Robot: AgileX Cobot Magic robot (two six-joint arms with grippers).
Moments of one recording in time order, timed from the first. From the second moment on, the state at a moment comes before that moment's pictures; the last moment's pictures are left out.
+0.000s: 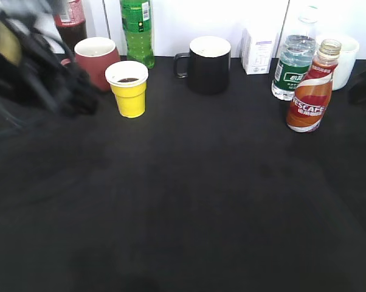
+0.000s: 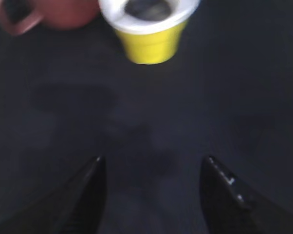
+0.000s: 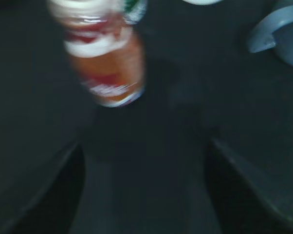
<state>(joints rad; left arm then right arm) -0.64 1.37 -1.01 0.31 0.66 -0.43 0.16 1.28 -0.85 0.01 0.48 0.09</state>
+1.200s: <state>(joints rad) -0.60 0.04 -0.52 0.07 1.07 -0.09 0.14 -0.01 -0.50 0.00 1.05 0.03</state>
